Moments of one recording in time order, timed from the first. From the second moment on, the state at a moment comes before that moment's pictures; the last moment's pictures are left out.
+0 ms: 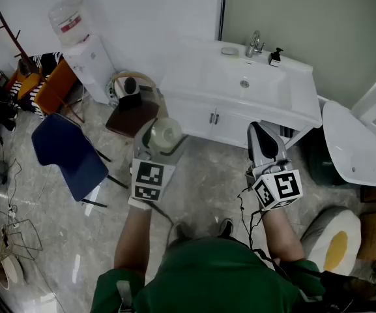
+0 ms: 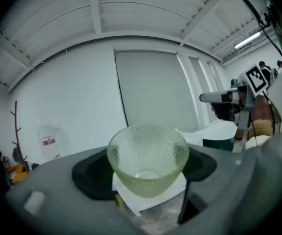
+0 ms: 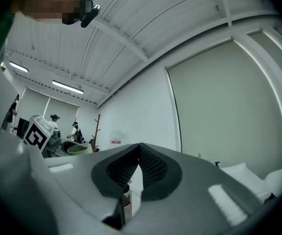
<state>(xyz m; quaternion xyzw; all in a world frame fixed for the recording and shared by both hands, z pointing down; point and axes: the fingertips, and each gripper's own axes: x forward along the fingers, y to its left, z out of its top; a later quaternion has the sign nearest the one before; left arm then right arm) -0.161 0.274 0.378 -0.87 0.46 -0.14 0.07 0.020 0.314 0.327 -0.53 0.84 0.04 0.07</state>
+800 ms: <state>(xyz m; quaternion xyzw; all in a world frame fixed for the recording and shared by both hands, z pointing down) -0.088 0.266 0.381 -0.86 0.49 -0.14 0.05 0.093 0.307 0.330 -0.51 0.86 0.04 0.07</state>
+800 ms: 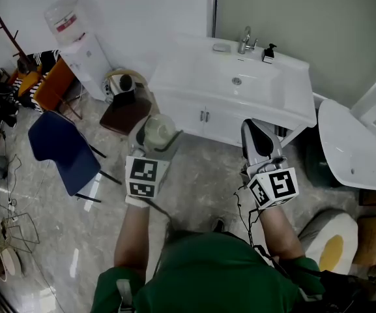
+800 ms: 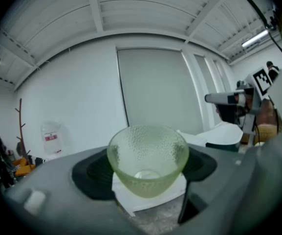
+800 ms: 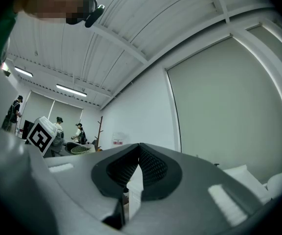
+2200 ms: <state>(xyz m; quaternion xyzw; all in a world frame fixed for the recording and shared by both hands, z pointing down) -0.153 0.028 0.416 -0.84 0.53 -0.13 -0.04 0.122 0.070 0.359 -0.56 0.83 0.01 0.01</state>
